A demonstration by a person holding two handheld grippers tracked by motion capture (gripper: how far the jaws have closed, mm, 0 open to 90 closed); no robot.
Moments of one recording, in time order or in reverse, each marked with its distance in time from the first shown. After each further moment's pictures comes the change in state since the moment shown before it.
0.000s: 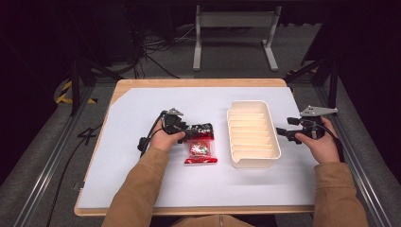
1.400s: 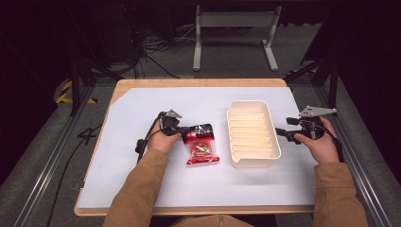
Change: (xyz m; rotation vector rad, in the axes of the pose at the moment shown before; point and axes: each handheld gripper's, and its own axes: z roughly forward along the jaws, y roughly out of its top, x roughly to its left) left arm -0.004 -0.003 -0.013 0.037 0.062 0.064; right arm 0.001 0.000 0.001 0.006 -0.004 -0.021
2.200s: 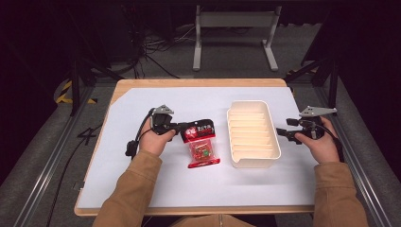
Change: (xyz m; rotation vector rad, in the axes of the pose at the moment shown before) left arm -0.022 0.013 -0.058 -0.125 -0.093 -0.024; right arm -0.002 -0.001 -0.001 0.015 0.006 0.016
